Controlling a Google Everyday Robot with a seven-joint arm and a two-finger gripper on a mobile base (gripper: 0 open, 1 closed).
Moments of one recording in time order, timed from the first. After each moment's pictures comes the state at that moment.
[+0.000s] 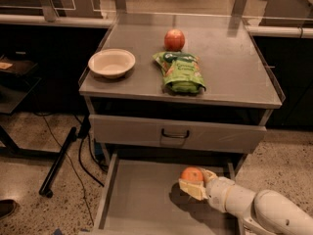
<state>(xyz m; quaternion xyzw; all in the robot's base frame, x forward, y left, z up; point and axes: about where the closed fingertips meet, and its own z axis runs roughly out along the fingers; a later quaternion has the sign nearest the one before) 0.471 -0.127 0.561 -0.23 0.81 0.27 0.46</state>
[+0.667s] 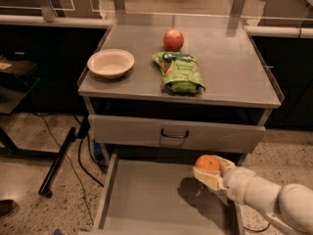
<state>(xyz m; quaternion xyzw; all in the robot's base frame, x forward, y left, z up) 0.474 -0.167 0.628 -0.22 0.81 0.24 0.49</state>
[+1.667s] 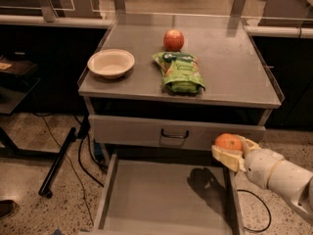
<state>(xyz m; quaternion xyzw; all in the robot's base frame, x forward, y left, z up) 0.490 -0.214 0.715 -0.20 0.80 0.19 0.54</state>
